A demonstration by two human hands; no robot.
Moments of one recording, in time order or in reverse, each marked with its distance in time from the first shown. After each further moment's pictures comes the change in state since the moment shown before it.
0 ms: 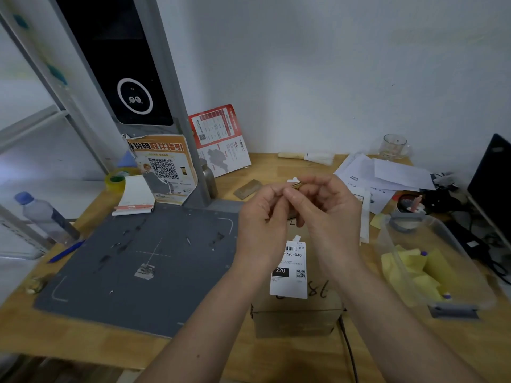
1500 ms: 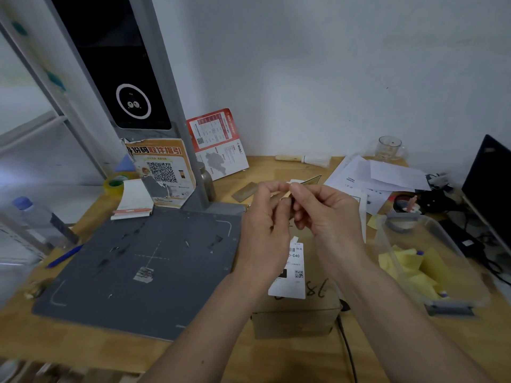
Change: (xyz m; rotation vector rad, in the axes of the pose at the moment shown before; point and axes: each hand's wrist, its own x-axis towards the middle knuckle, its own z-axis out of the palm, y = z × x) left_hand -0.008 -0.008 0.000 0.180 -0.054 0.107; right_hand 0.000 -0.008 -0.008 0.089 -0.068 0.179
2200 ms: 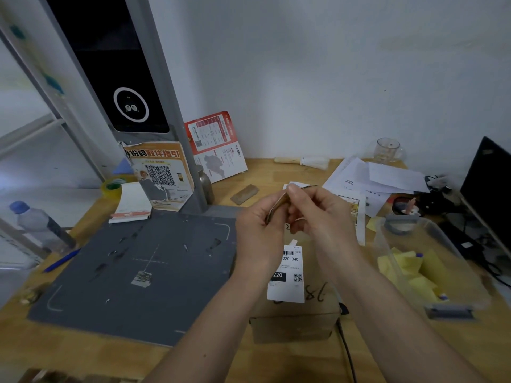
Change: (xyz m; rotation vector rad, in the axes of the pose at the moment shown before) left_hand 0.009 -0.003 0.004 -0.055 0.105 -0.106; right_hand 0.006 0.004 -0.001 -0.104 0.000 0.030
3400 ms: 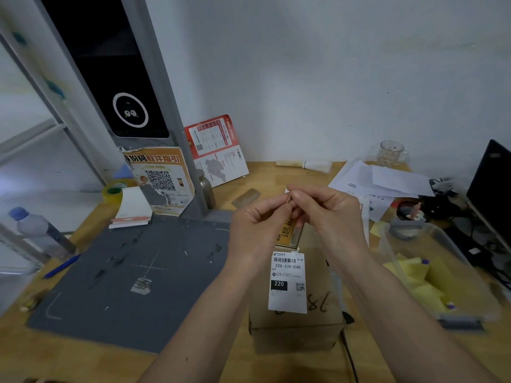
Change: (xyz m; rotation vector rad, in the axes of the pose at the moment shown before) left_hand 0.015 0.011 -0.007 -0.178 -0.047 -0.278; right_hand 0.023 0.000 -0.009 0.004 -0.049 -0.114
